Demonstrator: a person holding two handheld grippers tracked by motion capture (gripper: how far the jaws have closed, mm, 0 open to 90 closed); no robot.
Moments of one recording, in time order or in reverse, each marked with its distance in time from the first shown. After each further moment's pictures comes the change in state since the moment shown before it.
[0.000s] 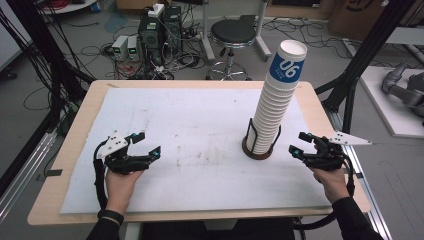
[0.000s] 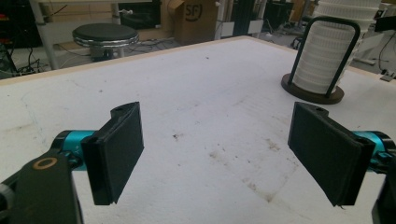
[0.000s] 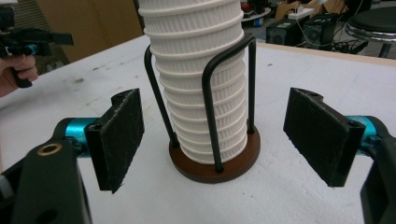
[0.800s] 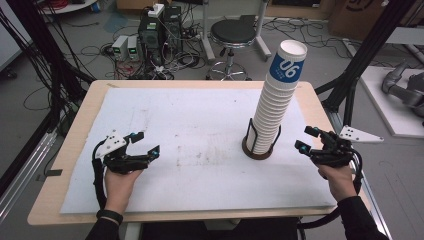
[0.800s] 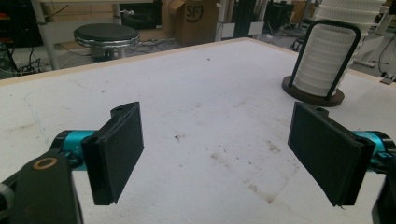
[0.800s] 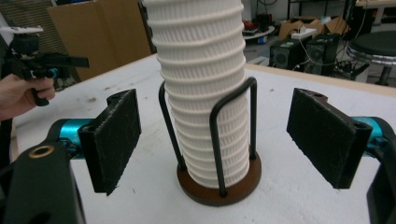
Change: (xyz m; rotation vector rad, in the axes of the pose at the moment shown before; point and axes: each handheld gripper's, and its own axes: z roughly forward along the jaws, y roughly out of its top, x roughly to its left) left arm 0.002 0.001 -0.001 -0.004 -0.005 -0.006; right arm 0.004 0.023 -0.014 -0.068 0.024 -0.019
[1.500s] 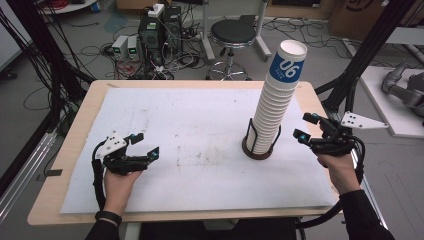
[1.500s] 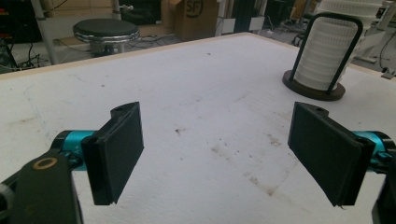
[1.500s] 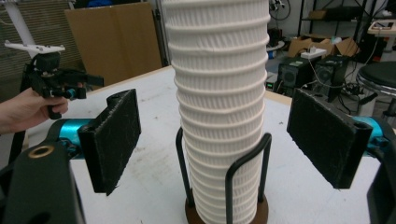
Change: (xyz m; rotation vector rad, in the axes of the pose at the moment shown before) left arm 0.001 -0.003 -0.002 0.016 0.004 0.000; right arm 0.011 0.044 0.009 -0.023 0.049 -0.073
